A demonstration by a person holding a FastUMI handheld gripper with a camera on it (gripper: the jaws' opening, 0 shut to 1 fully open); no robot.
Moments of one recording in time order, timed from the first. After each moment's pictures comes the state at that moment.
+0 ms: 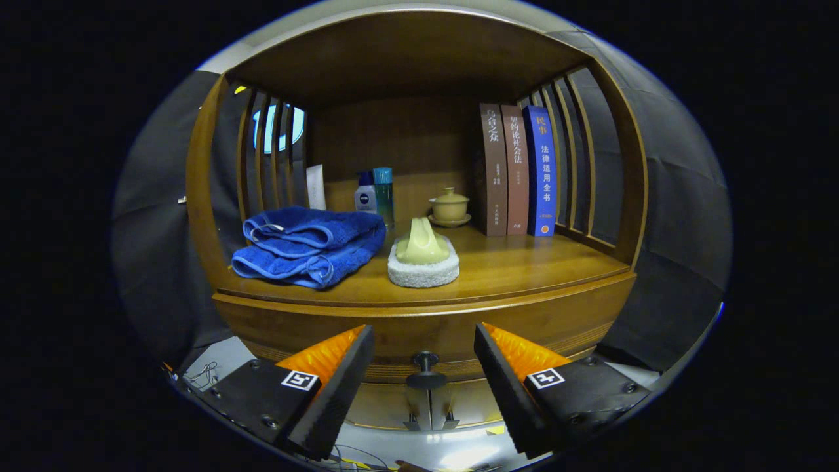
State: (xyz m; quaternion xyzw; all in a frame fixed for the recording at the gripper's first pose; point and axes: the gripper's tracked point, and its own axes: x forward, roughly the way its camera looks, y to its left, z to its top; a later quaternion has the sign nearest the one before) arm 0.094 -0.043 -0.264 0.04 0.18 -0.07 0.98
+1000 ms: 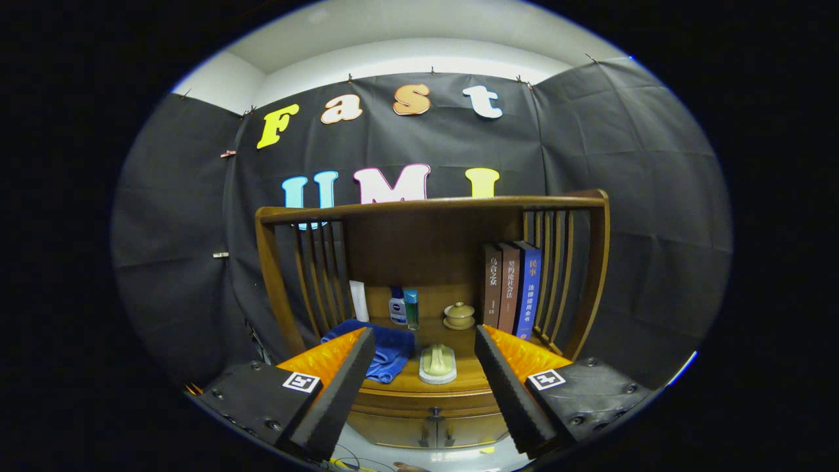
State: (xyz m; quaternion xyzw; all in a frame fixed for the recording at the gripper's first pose) arm 0.035 -0.025 0.001 0.03 0.08 -0.02 1.00
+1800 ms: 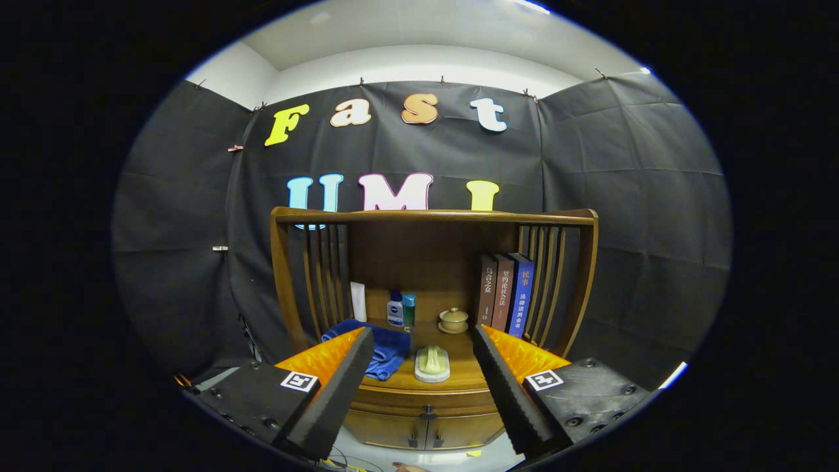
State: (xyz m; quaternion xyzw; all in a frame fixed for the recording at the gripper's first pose) arm 0.016 -0.019 0.006 0.00 0.07 -0.03 1.00
